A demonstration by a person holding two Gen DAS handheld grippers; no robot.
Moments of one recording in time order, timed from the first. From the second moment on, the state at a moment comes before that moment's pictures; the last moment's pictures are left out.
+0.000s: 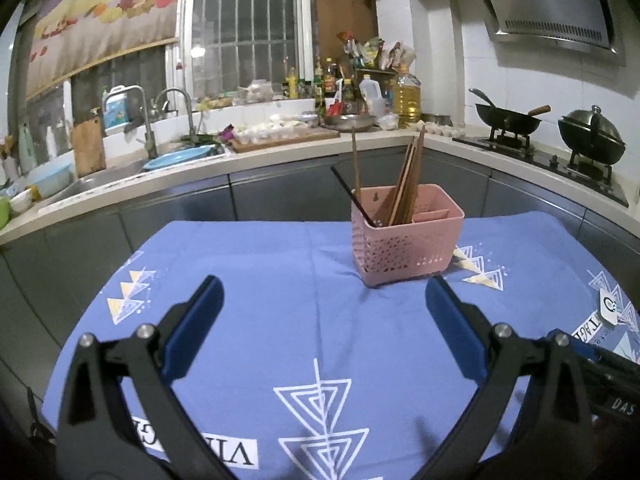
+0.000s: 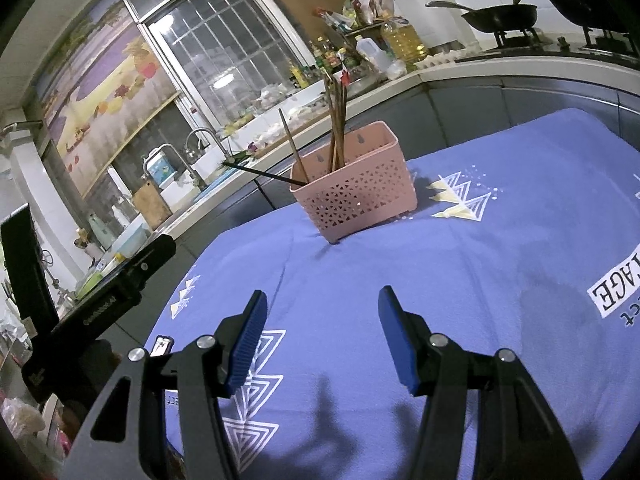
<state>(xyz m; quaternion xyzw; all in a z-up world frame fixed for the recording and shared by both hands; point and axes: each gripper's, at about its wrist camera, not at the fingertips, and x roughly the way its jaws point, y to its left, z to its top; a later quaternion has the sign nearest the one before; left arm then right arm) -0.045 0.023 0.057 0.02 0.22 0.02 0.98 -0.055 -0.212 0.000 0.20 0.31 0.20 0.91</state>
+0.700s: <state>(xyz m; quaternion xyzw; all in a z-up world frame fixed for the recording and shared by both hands) -0.048 0.028 0.055 0.03 0.21 0.04 0.98 -0.058 -0.219 0.013 0.20 0.29 0.20 0.91</state>
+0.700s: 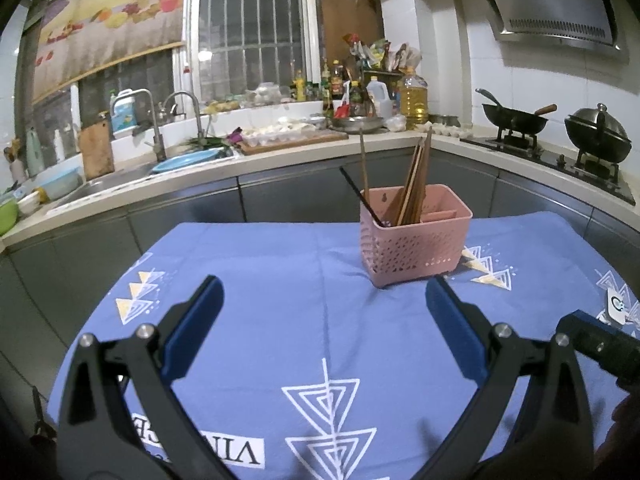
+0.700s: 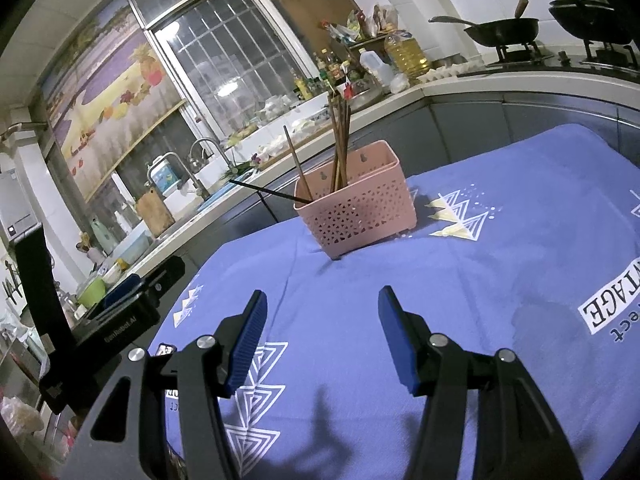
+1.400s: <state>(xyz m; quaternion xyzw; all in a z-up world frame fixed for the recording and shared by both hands) -0.046 0.032 0.043 0.03 0.22 0.05 0.97 -0.054 -0.223 0.018 0.21 0.29 0.20 0.91</state>
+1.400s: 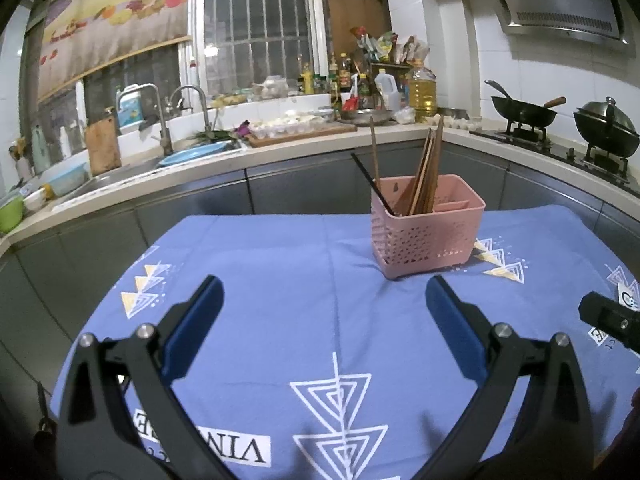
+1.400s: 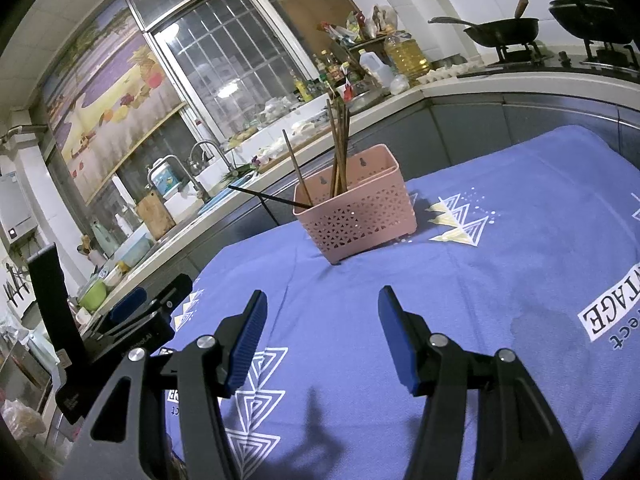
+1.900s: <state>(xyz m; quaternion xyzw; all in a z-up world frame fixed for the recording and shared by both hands) -0.043 0.036 0.036 0.03 0.23 0.06 0.97 -0.056 -0.219 0.016 0.20 0.29 0.20 0.91</state>
